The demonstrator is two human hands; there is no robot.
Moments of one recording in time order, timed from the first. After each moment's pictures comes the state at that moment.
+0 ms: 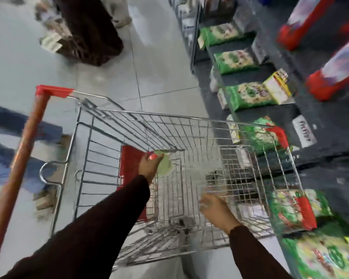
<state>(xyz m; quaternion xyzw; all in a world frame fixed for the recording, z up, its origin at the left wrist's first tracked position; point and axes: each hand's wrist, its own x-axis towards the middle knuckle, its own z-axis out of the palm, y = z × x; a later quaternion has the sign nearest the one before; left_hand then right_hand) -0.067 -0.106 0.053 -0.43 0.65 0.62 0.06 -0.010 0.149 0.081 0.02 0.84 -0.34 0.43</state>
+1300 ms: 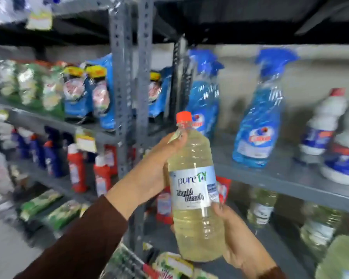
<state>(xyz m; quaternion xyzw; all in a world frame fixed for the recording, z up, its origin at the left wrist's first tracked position) 0.026 0.252 0.591 0.44 0.43 0.71 0.36 0.172 0.365 0.506 0.03 0.57 -0.82 -0.05</state>
